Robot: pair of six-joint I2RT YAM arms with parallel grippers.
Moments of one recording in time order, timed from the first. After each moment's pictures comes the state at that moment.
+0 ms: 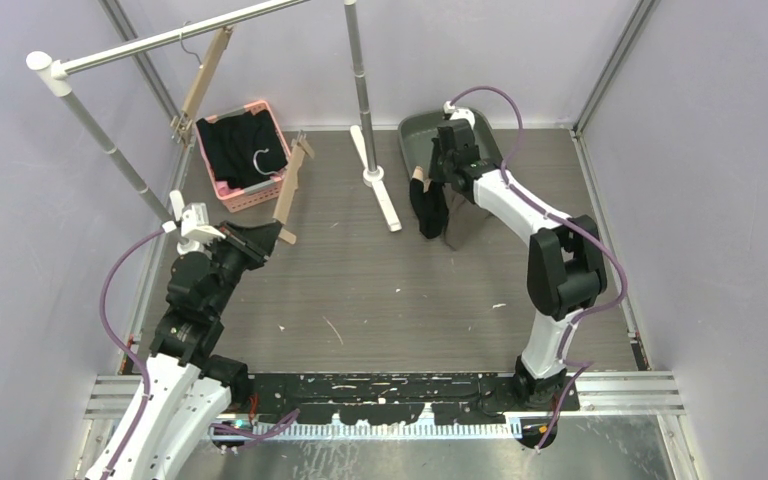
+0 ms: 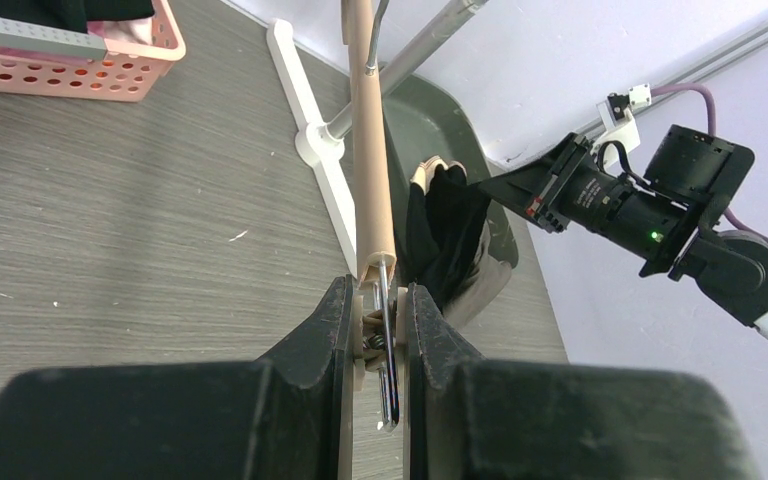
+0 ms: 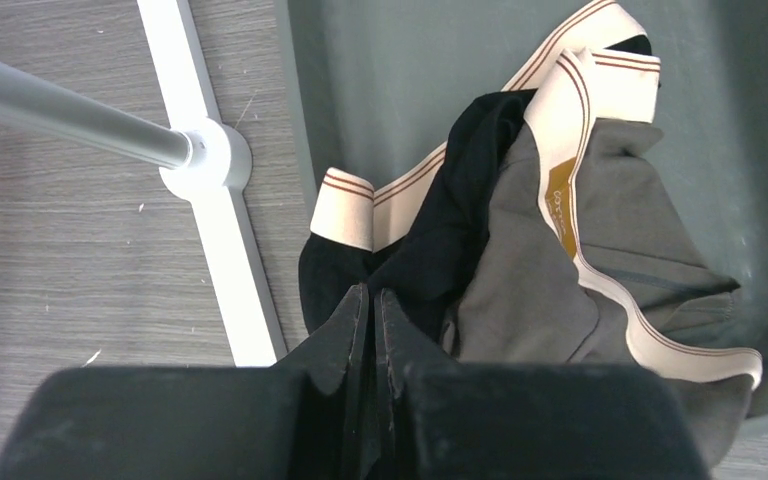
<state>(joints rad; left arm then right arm) -0.29 0.50 0.54 -0.09 -0.02 -0.76 0.38 1.84 1.47 -0.23 0.19 0.36</state>
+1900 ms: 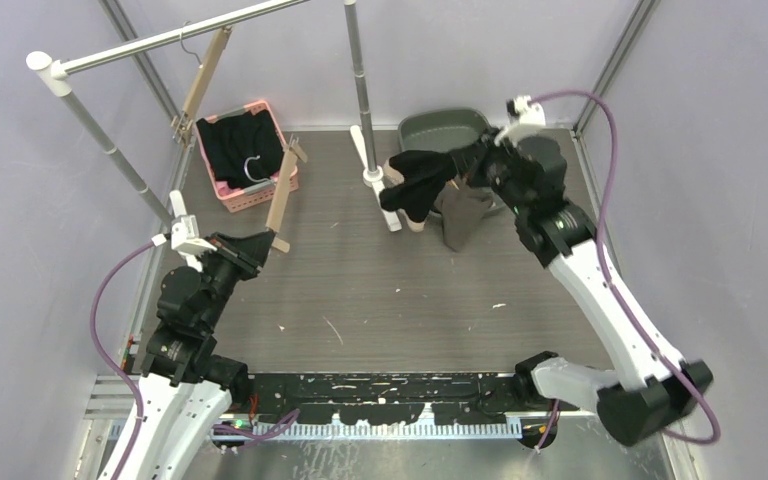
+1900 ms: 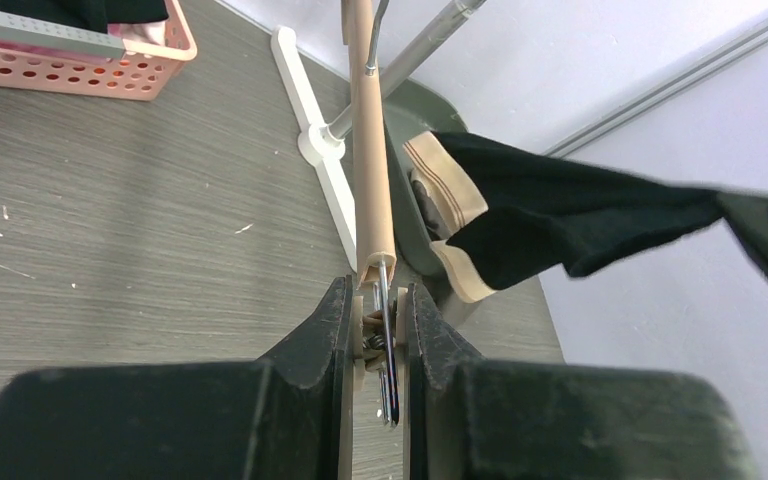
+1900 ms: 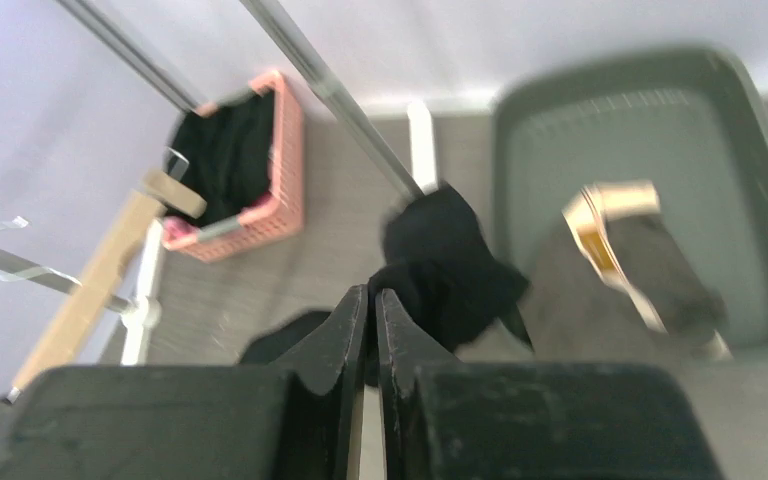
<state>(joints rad) -0.29 0.38 0.54 -0.20 -0.03 -0.76 0.39 1.19 1.30 -0.23 -0.03 0.41</state>
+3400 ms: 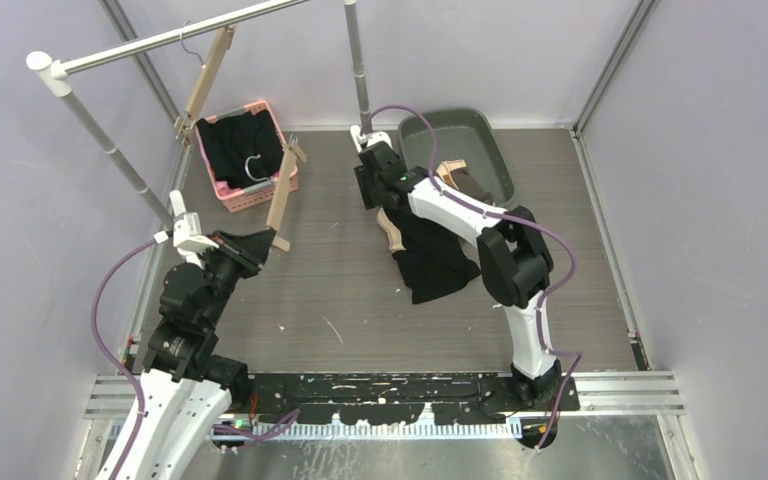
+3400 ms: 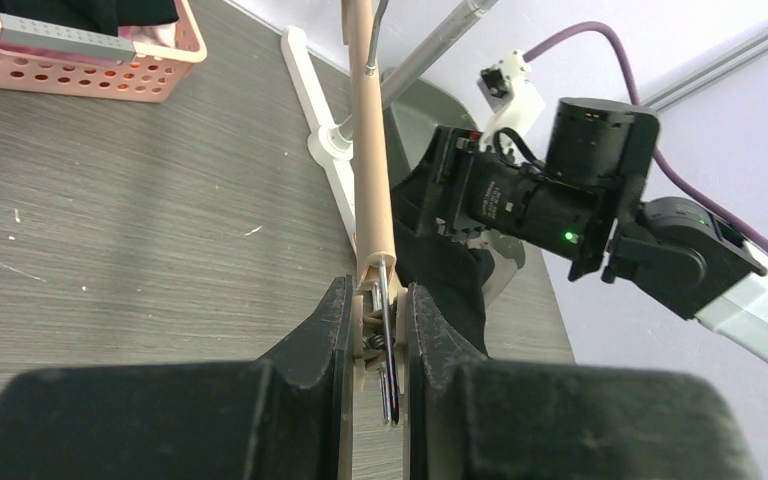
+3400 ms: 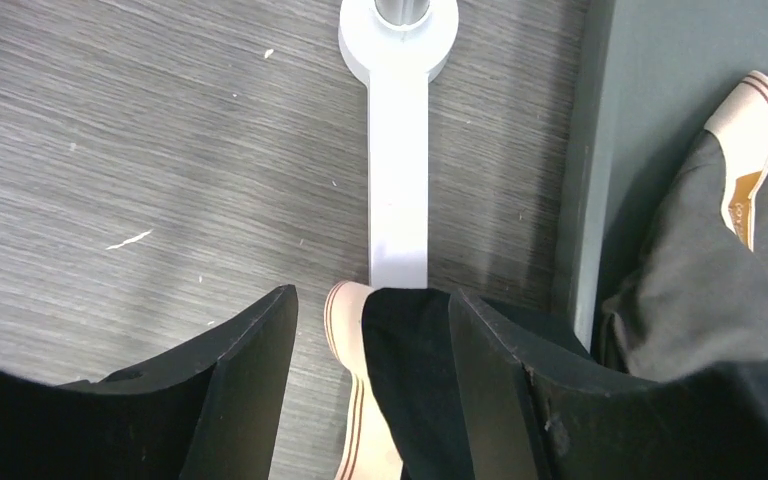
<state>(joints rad) -0.29 0.41 0.54 -0.18 -0.04 -0.75 0.68 2.03 1.66 -0.38 0.30 0.20</state>
